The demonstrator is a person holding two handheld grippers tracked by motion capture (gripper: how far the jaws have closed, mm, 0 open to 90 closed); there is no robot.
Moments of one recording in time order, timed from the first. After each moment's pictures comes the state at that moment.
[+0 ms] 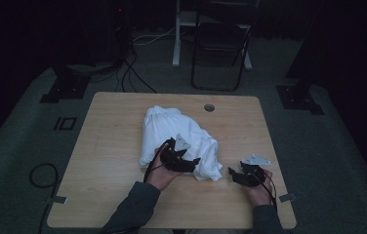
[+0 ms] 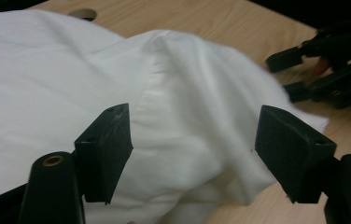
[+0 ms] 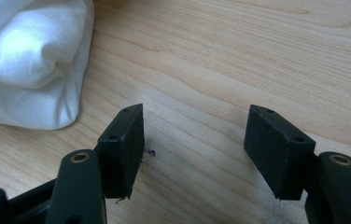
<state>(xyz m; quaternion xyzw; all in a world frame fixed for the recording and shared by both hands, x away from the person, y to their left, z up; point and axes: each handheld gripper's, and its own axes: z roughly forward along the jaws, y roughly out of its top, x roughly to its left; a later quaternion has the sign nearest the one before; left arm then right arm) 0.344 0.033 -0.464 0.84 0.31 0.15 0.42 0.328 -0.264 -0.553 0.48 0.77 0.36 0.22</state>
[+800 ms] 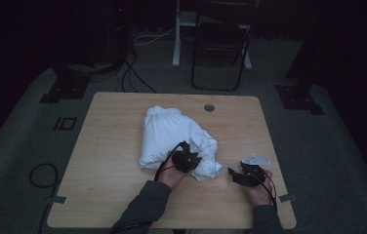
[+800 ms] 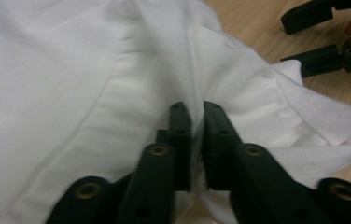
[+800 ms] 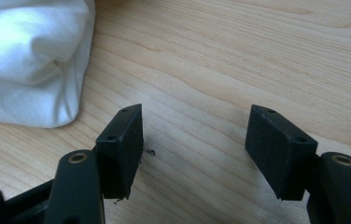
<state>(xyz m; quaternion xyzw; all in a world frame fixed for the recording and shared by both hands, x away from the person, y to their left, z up) 0.357 0.011 -0.490 0.87 0.31 0.15 0.35 0.328 -0.264 -0.553 0.47 0.78 0.36 0.22</state>
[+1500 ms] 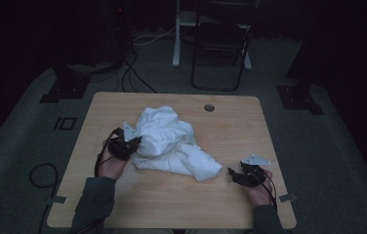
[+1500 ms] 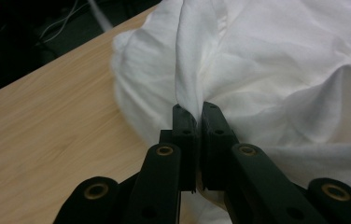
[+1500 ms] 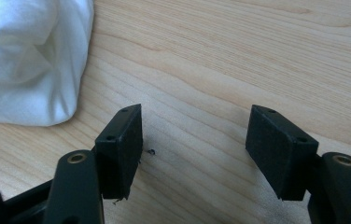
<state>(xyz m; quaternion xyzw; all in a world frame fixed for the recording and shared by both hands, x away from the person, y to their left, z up) 0.354 0.188 -0.440 0.81 0.40 0.30 0.32 0.328 -0.264 -0.553 0.48 0.77 0.36 0.22</state>
